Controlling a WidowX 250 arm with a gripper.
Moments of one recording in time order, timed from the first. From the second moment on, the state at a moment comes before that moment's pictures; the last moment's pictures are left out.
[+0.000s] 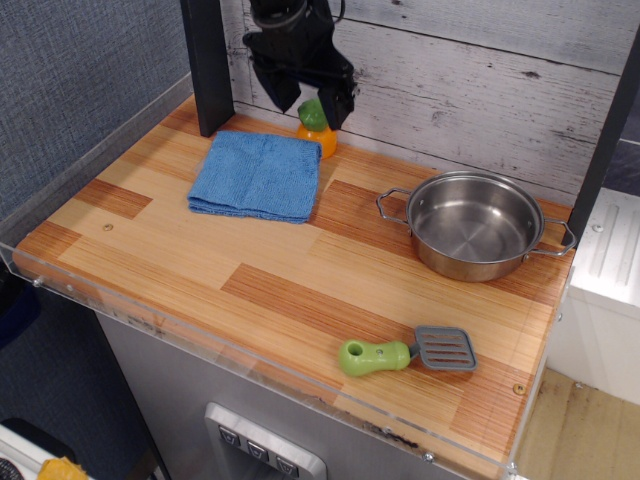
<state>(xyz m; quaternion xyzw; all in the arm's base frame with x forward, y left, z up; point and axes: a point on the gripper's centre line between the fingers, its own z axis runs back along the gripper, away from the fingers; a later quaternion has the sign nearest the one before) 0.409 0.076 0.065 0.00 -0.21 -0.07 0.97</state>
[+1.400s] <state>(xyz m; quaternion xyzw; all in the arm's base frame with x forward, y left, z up) 0.419 0.097 0.040 0.03 -0.22 -0.03 0.97</state>
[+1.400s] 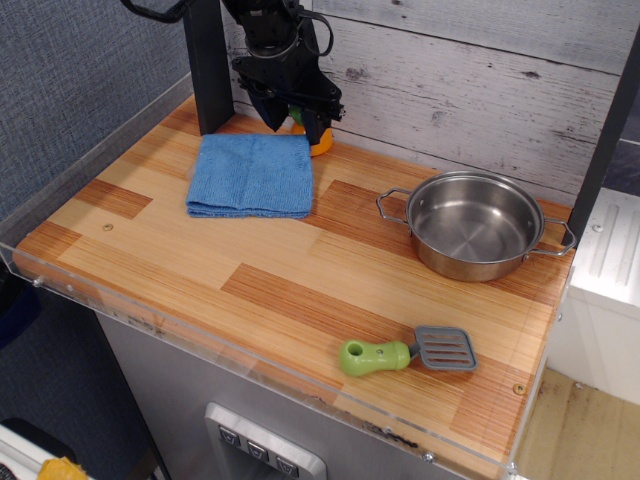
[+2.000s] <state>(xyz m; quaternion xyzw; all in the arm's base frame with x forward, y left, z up) 0.416 0.097 0.038 0.03 -0.22 -0.02 0.98</state>
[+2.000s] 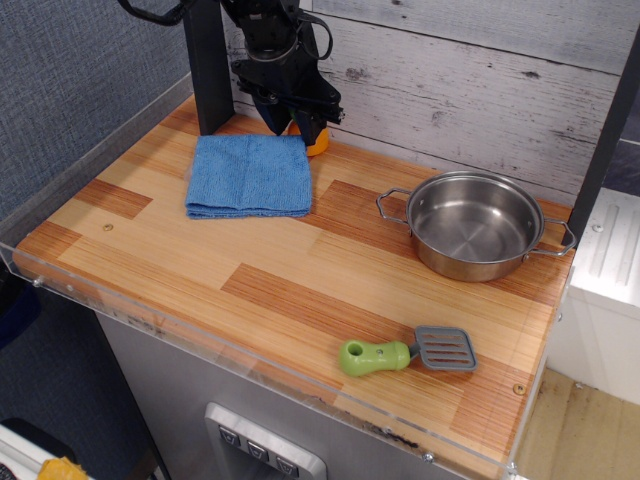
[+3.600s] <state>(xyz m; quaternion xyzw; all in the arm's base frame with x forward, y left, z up) 0.319 0.050 0.160 0.00 -0.23 -0.10 0.97</state>
